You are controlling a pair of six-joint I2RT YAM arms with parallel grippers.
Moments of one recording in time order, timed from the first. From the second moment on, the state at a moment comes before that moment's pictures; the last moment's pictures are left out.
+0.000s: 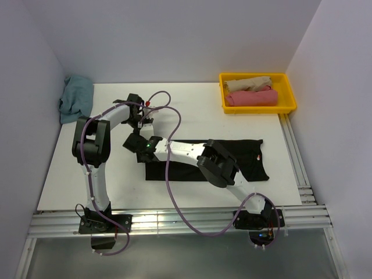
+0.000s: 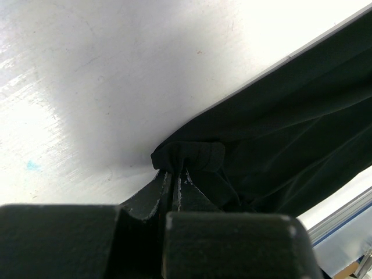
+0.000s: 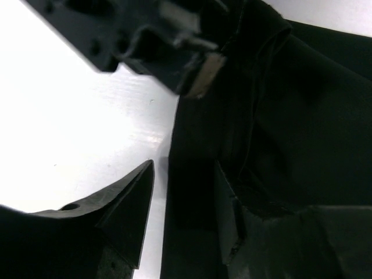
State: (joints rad) left arm -0.24 2.09 1.51 -0.80 0.44 0.11; right arm 1.10 2.31 1.87 -0.62 0.44 0.85
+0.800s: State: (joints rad) left arm -0.24 2.08 1.53 -0.82 0.41 0.11; right arm 1.04 2.10 1.42 -0.20 0.29 0.97
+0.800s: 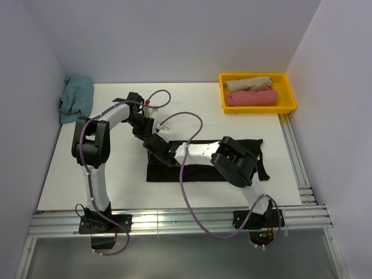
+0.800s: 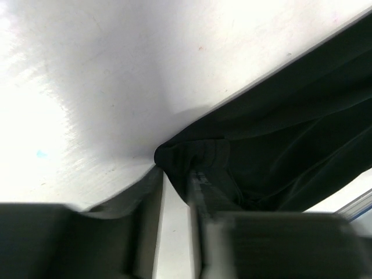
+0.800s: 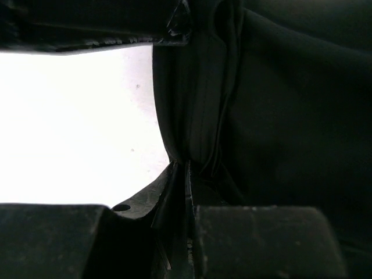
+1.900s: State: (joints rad) left arm -0.15 1.97 1.35 -0.71 0.72 0.19; right arm 0.83 2.16 0.73 1.16 -0.19 1.61
